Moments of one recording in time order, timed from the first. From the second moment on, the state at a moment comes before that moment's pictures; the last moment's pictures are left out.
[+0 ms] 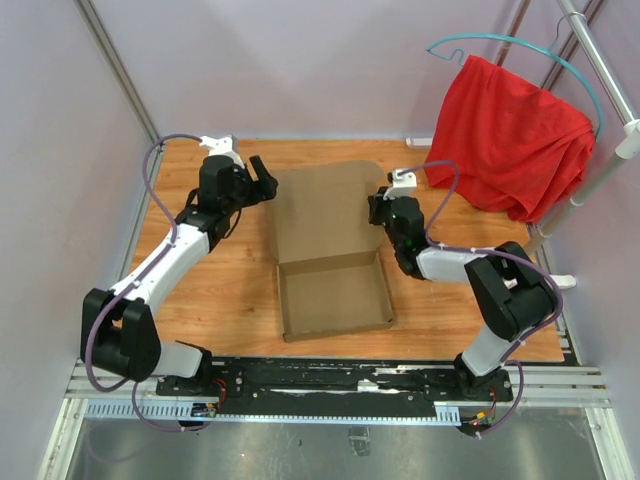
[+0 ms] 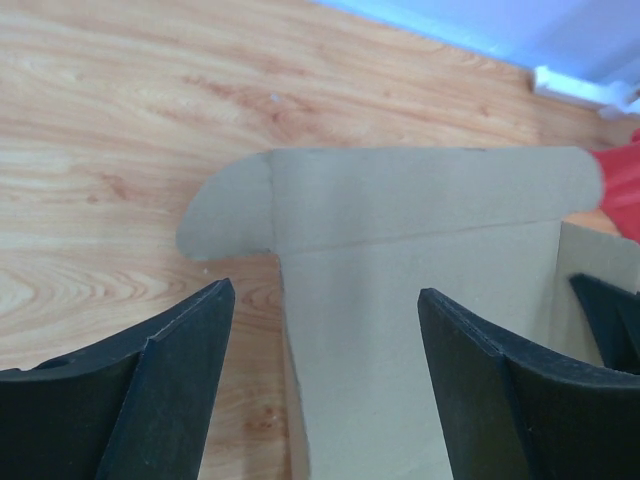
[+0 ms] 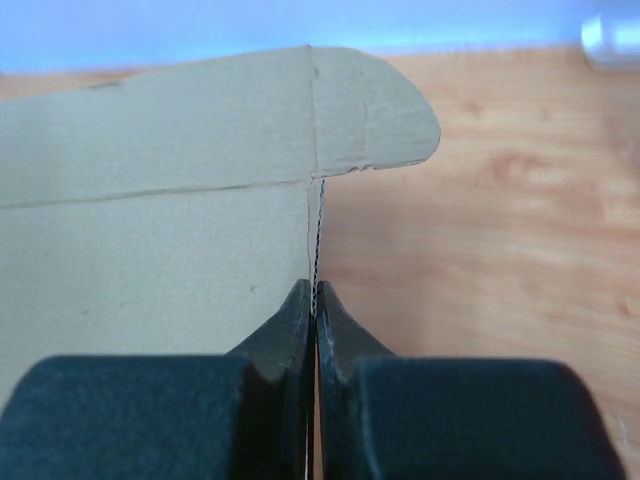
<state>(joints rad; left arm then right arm) -0.28 1.39 1.04 -0.07 -0.07 -0.47 0.52 1.67 0.81 0.62 0.24 0.25</state>
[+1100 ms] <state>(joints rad) -0.22 1.22 0.86 0.31 0.07 -0.29 0.51 1.53 0.45 1.41 0.11 0.18</state>
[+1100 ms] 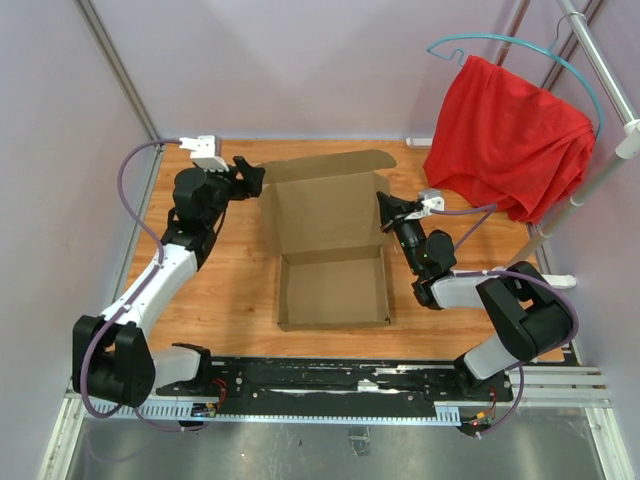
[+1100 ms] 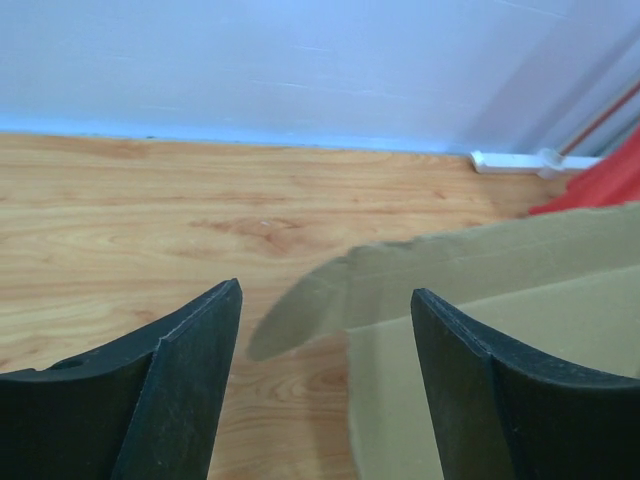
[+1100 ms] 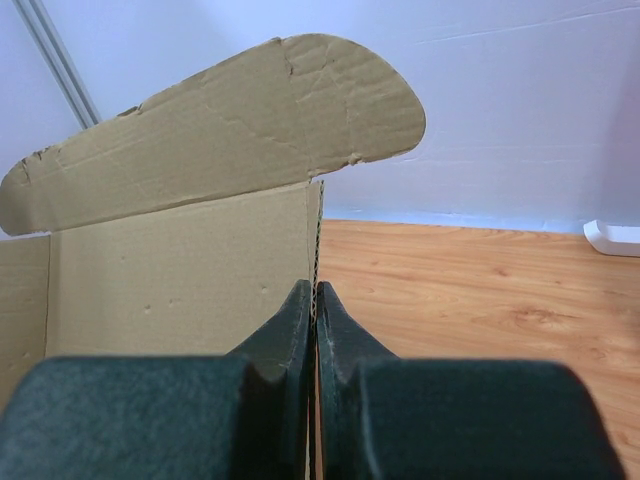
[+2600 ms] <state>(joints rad) -0.16 1.26 0.86 0.31 0.35 -0.40 0.49 1.35 0.51 1.03 0.04 0.24</state>
